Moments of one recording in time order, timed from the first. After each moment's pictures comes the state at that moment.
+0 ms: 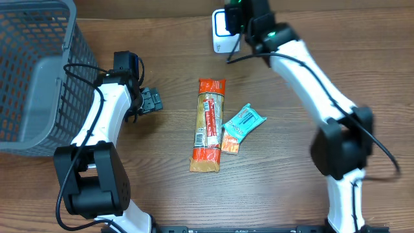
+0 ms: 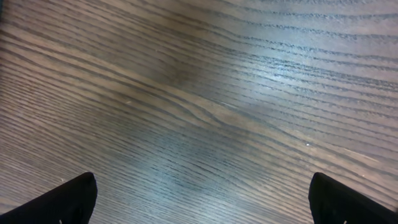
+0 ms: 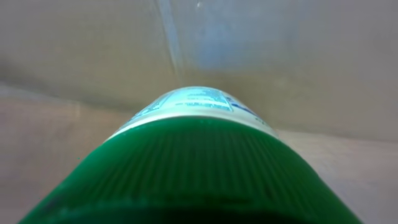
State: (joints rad) left arm 0.07 1.80 1.32 -0.89 -0.14 -0.29; right arm 0.43 2.17 2.11 -0.57 0.16 0.23
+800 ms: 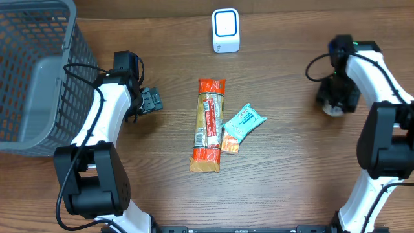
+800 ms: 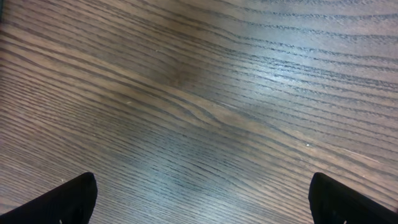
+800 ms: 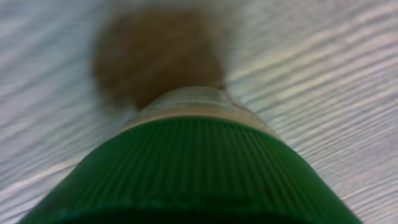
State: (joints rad) left arm 0.07 1.80 1.32 -0.89 -0.14 -0.29; right arm -0.04 2.09 1.61 -1.20 0.15 0.41
